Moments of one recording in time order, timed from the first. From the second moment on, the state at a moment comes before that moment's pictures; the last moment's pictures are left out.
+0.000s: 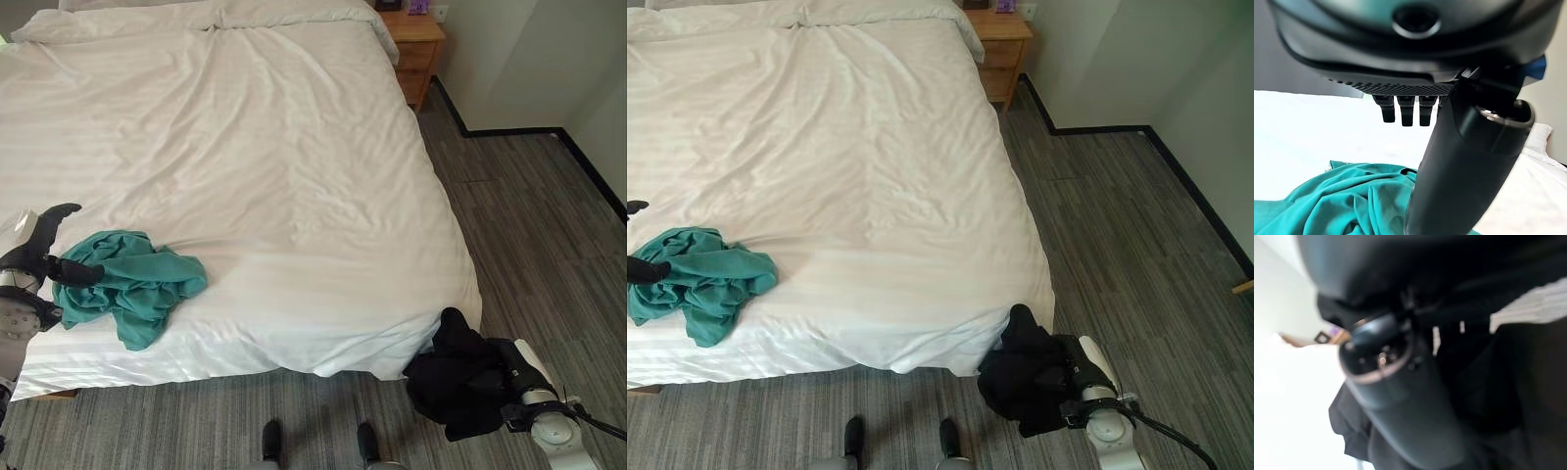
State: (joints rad) left arm -0.25 1.07 -0.03 0.63 0.04 -0.08 0.09; right arm 0.15 -0.58 -0.06 0.42 -0.15 -0.06 -0.01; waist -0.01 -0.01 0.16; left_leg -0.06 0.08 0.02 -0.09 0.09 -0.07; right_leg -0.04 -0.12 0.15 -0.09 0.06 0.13
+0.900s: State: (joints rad) left arm -0.53 0.89 -0.11 1.14 0.28 0.00 0.20; right arm 0.18 -0.61 -0.01 0.38 -0.10 -0.06 0.00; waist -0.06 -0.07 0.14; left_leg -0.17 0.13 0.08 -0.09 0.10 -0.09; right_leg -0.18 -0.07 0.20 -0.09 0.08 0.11
